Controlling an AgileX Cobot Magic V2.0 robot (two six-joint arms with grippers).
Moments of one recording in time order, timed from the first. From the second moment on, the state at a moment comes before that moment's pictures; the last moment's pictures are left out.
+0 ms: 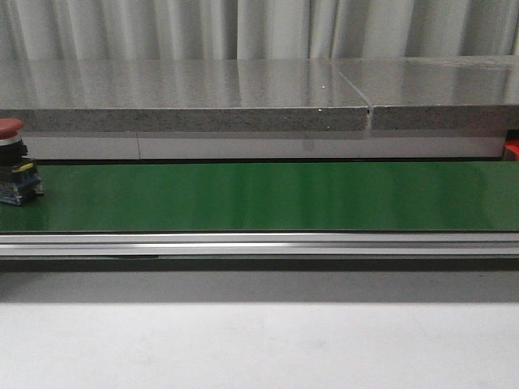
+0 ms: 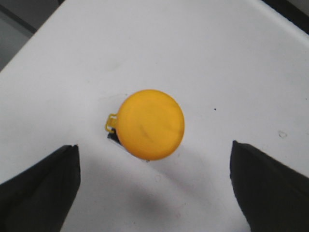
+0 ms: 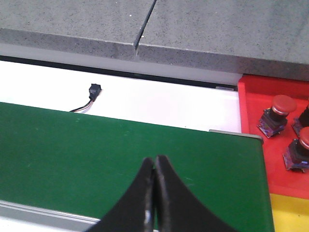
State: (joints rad) left arm 0.47 1.89 -1.25 -0.46 0.42 0.26; right arm -0.20 0.72 -0.61 0.60 0.45 -0.64
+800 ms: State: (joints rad) left arm 0.47 2.02 -1.37 -0.44 0.42 0.26; right arm -0.20 0.72 -0.61 0.60 0.45 -0.64
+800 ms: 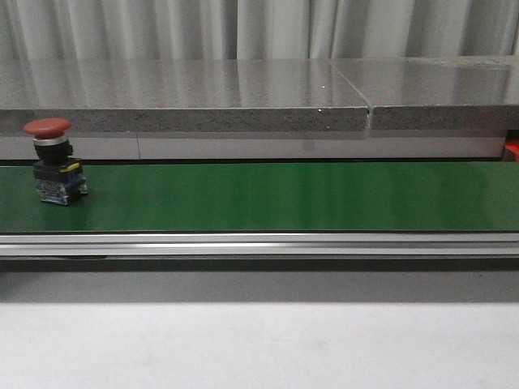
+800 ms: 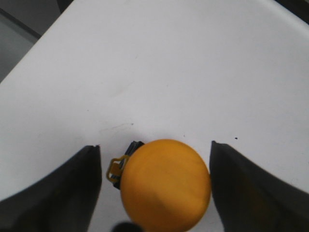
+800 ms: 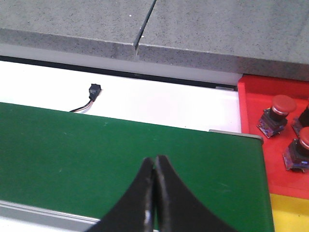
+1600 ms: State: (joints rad) left arm 0.42 1.65 -1.34 -0.45 0.63 0.26; right arm -0.20 0.72 -0.61 0.60 0.45 -0.64
